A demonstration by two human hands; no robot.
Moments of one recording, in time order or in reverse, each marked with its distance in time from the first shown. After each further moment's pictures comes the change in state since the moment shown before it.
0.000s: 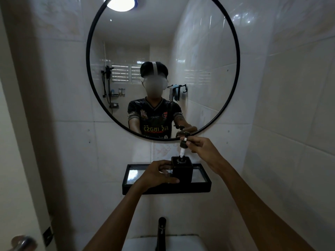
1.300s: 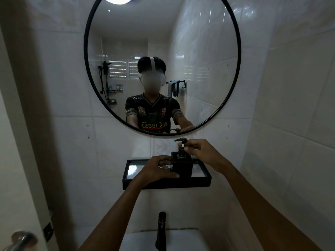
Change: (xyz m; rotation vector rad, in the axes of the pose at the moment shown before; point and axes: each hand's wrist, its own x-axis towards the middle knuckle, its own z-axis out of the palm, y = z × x) left_hand -0.002 0.000 -0.002 -0.003 -0.016 0.012; right_hand -0.006 0.021 -0.001 -0.130 -0.176 -0.001
